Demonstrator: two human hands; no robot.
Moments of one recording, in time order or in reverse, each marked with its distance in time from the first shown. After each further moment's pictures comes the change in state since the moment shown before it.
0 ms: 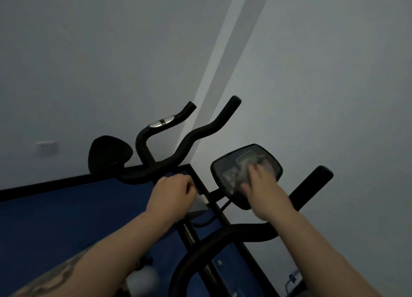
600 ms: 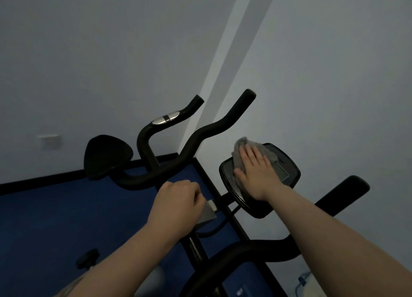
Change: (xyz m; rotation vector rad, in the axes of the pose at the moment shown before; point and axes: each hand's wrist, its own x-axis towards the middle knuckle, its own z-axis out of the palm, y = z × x) left_hand 0.003 -0.004 0.008 0.119 0.046 0.075; right_hand 0.109 0.020 0.050 -0.208 -0.092 -0.179
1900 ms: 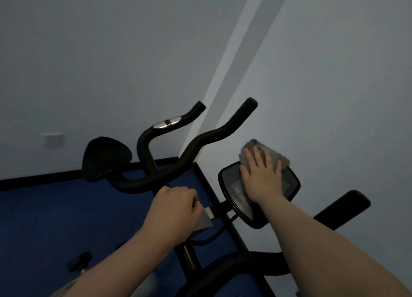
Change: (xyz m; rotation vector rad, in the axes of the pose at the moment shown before) left_hand 0.002 0.002 0.001 0.044 -0.028 -0.006; right_hand 0.010 0.002 0.001 0.020 0.208 0.215
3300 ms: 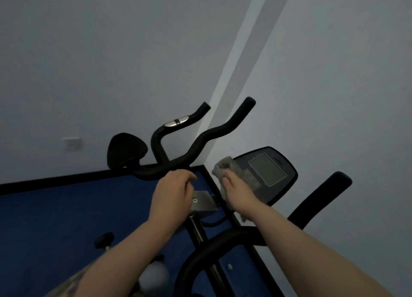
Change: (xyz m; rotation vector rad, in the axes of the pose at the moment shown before) left_hand -0.026 -0.005 -0.011 -0.252 0.236 -0.103; right_hand -0.085 -0.064 -0.030 0.804 -0.330 -0.041
